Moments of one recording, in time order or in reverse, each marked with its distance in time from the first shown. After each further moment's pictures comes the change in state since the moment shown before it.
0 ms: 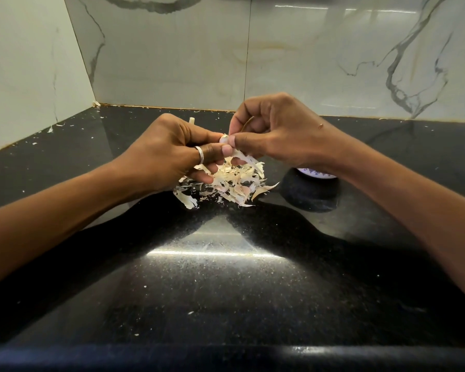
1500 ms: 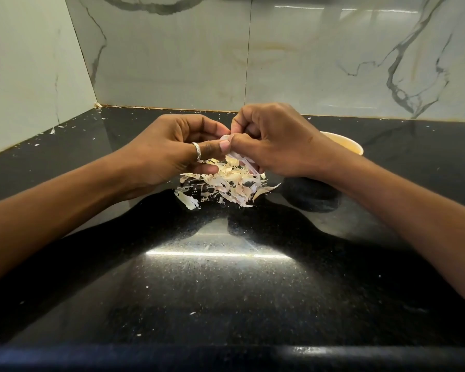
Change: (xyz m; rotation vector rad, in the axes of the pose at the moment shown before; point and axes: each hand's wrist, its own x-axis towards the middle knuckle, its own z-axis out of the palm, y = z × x) left_hand 0.005 -0.001 -0.004 -0.176 -0.062 -0.057; right_hand 0.001 -0.006 0.015 -0.232 0.079 -0.041
